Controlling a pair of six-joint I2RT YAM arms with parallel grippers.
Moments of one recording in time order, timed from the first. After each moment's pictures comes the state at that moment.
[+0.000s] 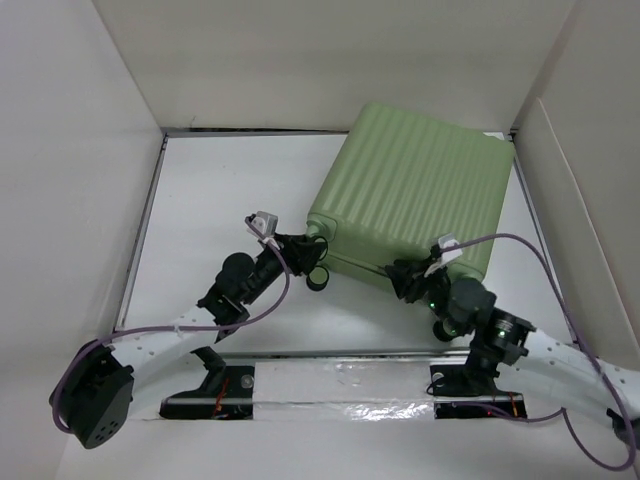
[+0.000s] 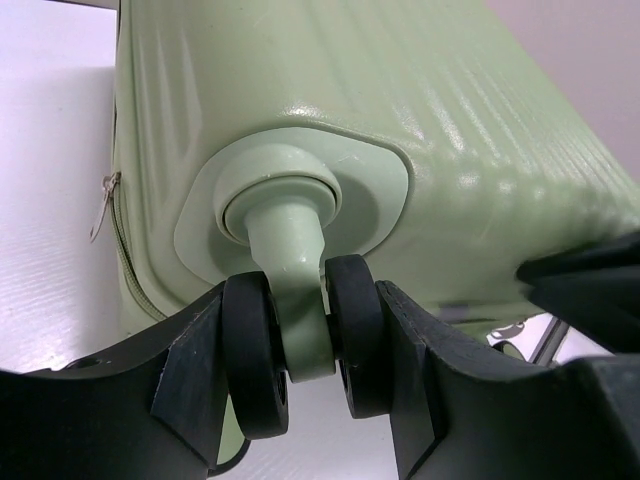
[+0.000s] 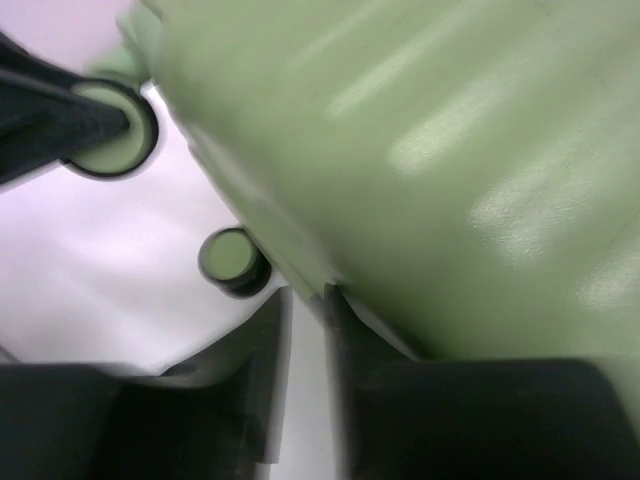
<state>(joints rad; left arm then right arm) -0.72 0.96 0.34 0.64 0.02 -0.51 1.05 0.59 0.40 0.07 0.50 0.29</state>
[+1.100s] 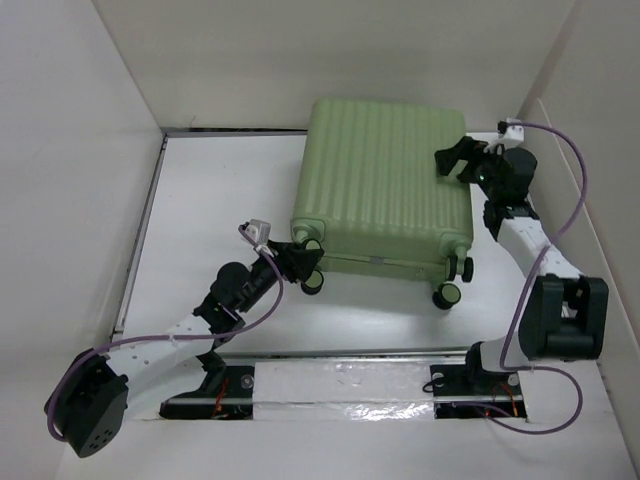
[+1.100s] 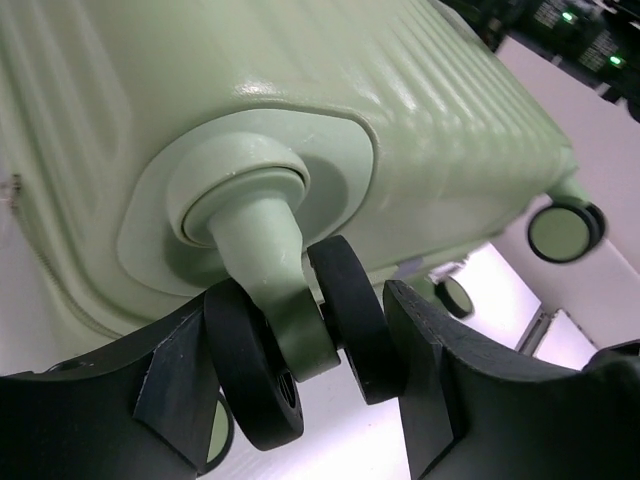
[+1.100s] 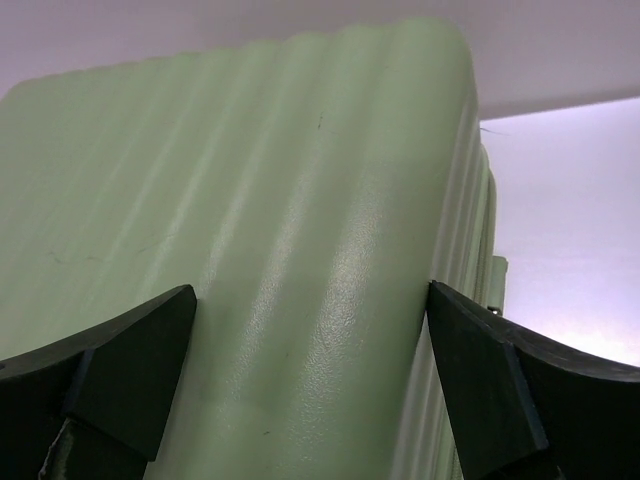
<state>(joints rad) -0.73 0.89 0.26 0.68 0.01 -0.55 -0.07 1.40 0.96 0.34 -0.33 0.34</state>
